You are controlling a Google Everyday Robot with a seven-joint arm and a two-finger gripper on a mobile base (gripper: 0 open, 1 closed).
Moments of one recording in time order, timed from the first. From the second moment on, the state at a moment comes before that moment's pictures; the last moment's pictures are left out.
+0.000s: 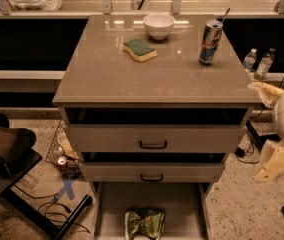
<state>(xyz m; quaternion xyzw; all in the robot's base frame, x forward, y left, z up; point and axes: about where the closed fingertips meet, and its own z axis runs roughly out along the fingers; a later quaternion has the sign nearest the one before) 0.412 -0.224 0.880 -0.65 0.71 -0.05 0.28</state>
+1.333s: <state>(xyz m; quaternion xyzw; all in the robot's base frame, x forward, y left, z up) 0.386 -0.197 0.723 -0.65 0.71 0.01 0.28</state>
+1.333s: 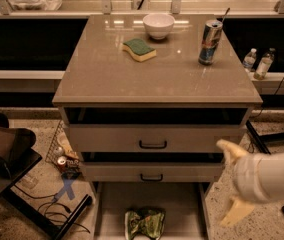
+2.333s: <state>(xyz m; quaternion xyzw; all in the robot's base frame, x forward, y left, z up) 0.396 -0.167 0.473 -0.59 0.73 0.08 0.32</state>
